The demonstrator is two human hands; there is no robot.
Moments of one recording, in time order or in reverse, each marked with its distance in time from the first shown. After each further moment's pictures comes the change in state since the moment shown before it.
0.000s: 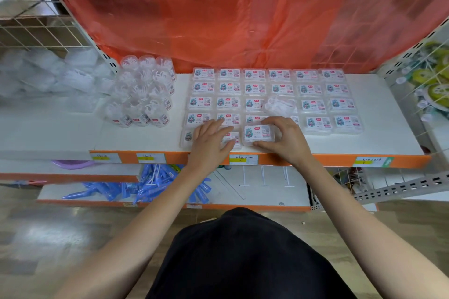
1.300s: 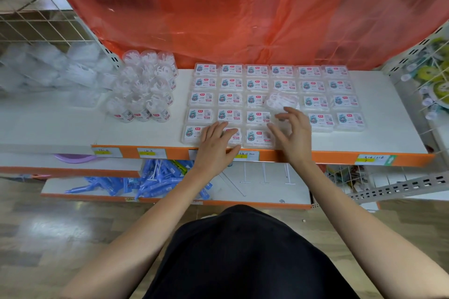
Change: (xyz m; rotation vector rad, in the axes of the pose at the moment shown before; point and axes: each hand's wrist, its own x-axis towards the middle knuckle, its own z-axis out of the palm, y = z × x) left_hand -0.010 0.001 0.021 0.083 -0.026 0.041; right_hand -0.008 0.015 0.015 0.113 0.315 0.082
